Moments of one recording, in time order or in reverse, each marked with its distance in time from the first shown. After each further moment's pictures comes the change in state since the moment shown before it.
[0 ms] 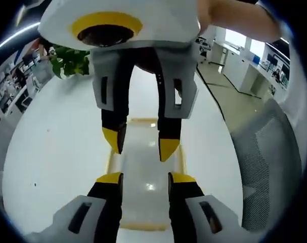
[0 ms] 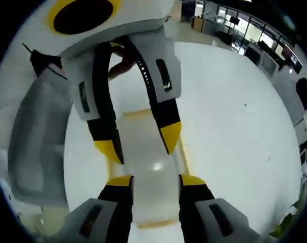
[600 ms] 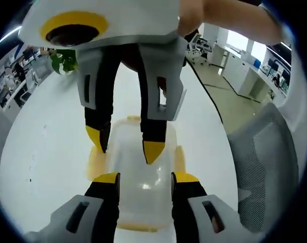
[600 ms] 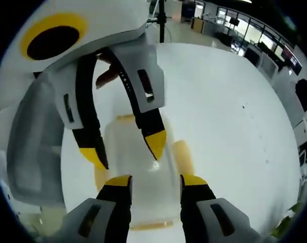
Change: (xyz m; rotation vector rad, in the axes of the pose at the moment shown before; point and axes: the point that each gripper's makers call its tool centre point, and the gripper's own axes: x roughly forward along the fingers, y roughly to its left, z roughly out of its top) left arm 0.001 -0.008 -0.001 -0.030 0.011 -0.021; right arm 0.001 -0.011 0.005 -0.010 0.004 -0.007
